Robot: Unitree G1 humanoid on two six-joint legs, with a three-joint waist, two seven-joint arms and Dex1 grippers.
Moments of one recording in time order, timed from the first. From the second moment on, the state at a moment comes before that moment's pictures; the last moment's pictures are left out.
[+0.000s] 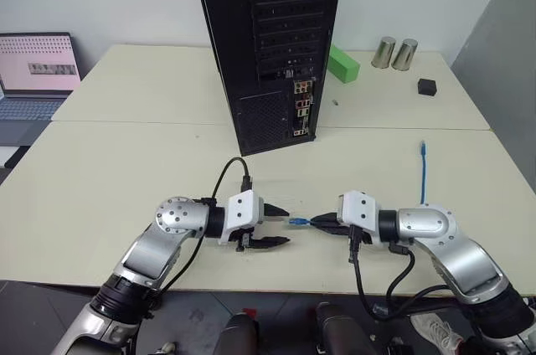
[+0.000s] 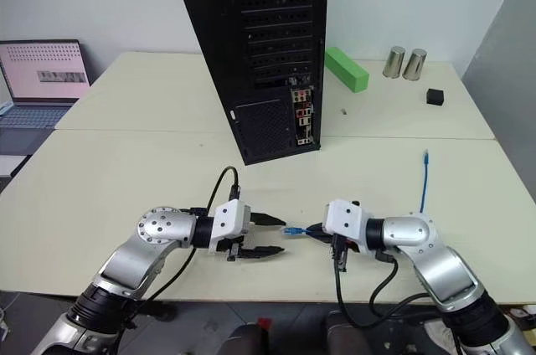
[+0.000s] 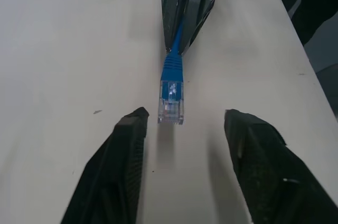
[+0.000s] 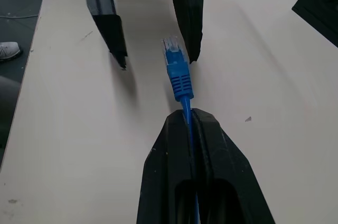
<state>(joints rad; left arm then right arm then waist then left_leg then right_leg) -0.31 0.61 -0.28 -0.11 -0.19 0.12 -1.14 -0.26 -0.64 0.30 -0.39 0.13 0.38 0.96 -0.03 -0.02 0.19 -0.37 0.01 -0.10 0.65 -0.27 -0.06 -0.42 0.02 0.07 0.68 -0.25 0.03</state>
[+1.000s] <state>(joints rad) -0.31 0.58 -0.27 0.04 0.04 -0.46 -0.98 -0.24 -0.72 0.10 -0.51 0.41 0.62 1.00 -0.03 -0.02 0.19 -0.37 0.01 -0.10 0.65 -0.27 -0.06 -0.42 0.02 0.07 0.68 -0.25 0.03</state>
